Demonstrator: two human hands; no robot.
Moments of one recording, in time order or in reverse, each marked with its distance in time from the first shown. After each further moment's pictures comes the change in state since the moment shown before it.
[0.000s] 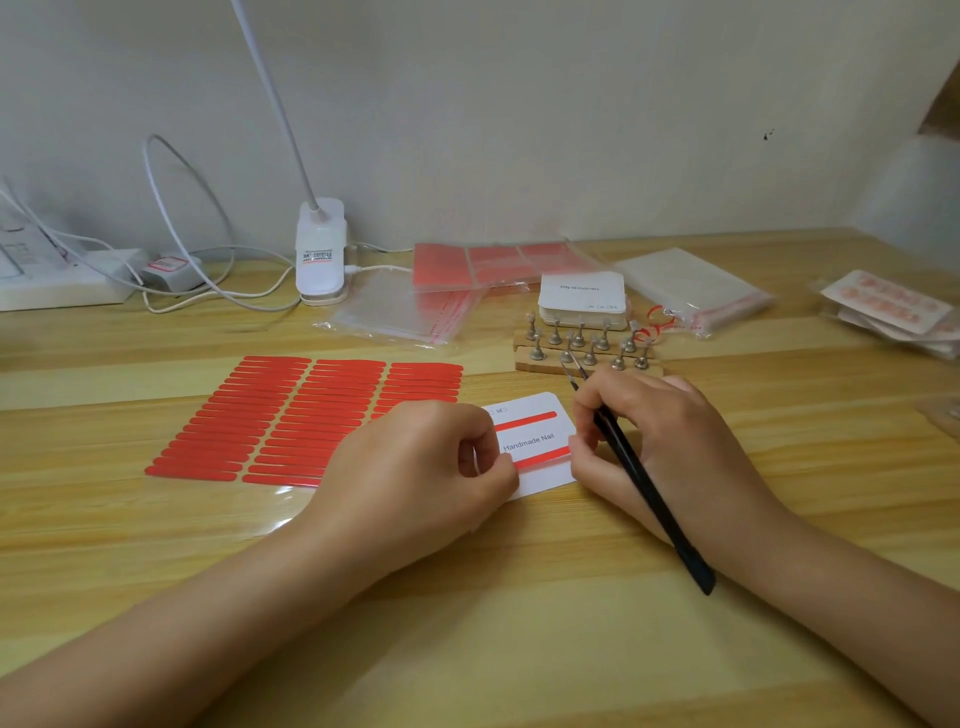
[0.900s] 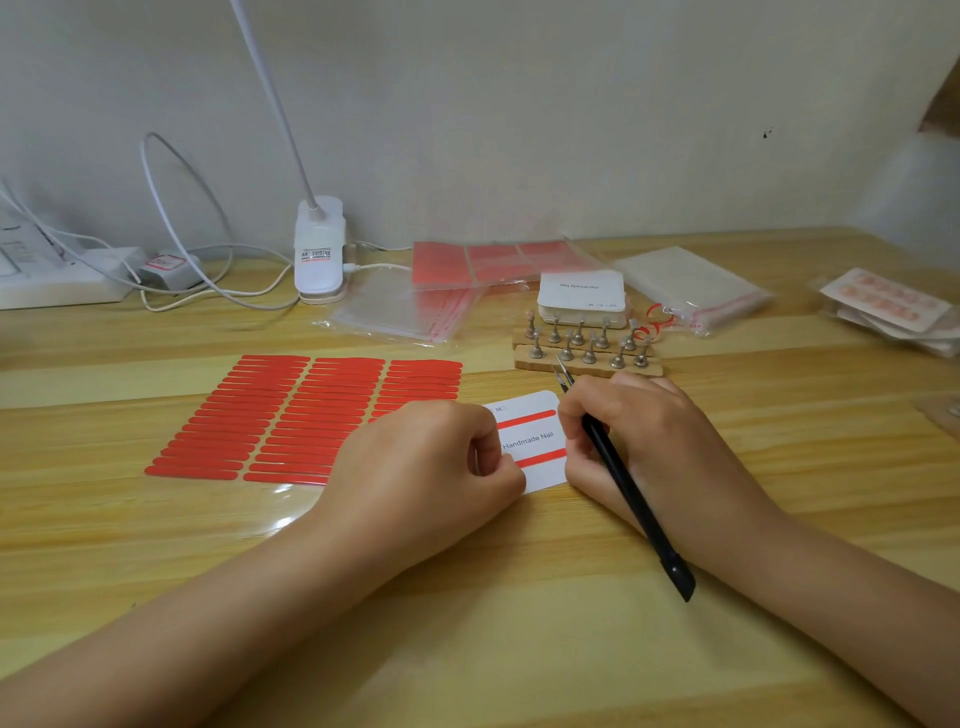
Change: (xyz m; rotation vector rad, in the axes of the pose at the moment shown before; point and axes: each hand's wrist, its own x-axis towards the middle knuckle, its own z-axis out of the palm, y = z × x) left_hand 0.003 0.006 0.003 0.108 0.010 -0.016; right_hand 0.000 0.004 0.005 -0.075 -0.069 -0.033
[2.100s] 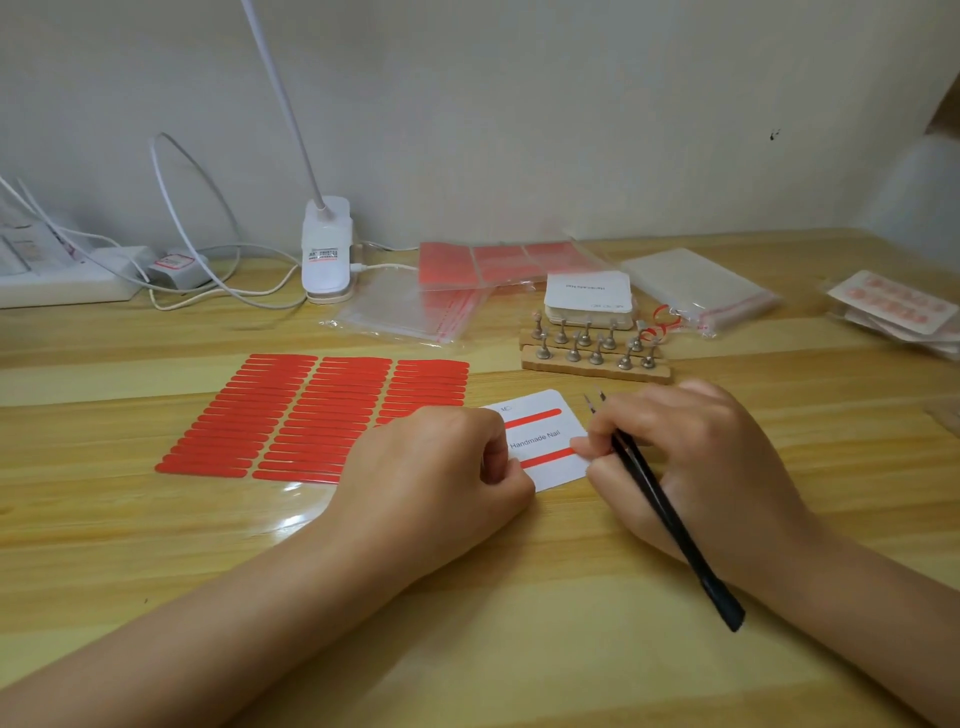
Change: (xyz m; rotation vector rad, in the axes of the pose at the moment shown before) left_hand -0.004 0.002 0.000 0.056 0.013 0.002; right_hand -0.008 -0.005 -0.012 -0.048 0.114 -0.048
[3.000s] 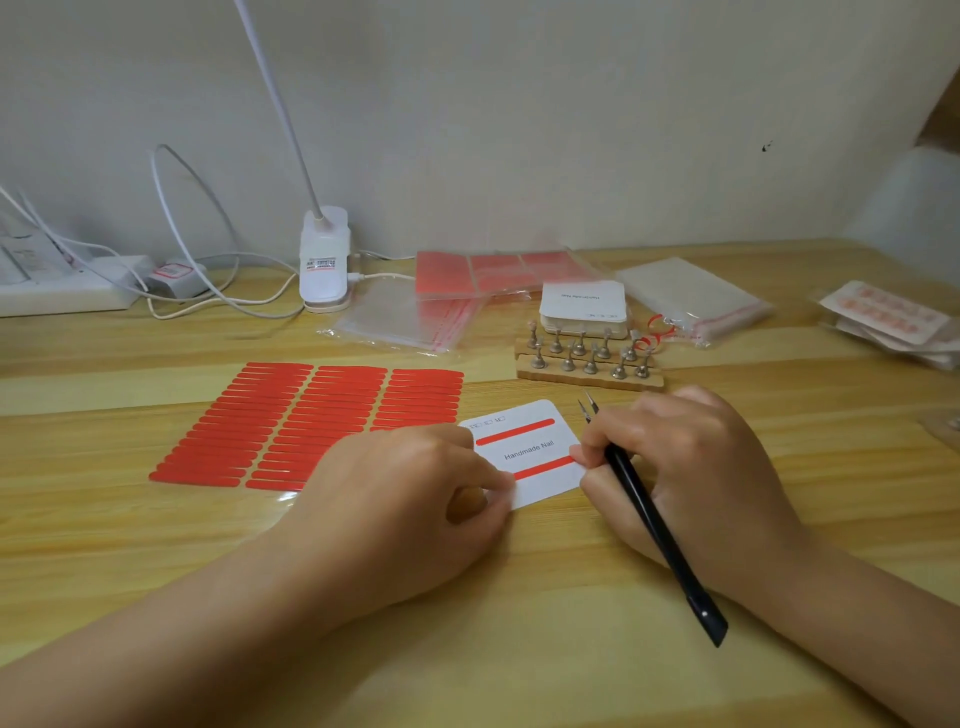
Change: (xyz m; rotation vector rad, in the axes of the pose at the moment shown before) left_hand -0.013 -0.011 -0.012 0.029 0.060 0.301; right_hand 0.000 -0.002 -0.005 -0.074 -0.011 0.000
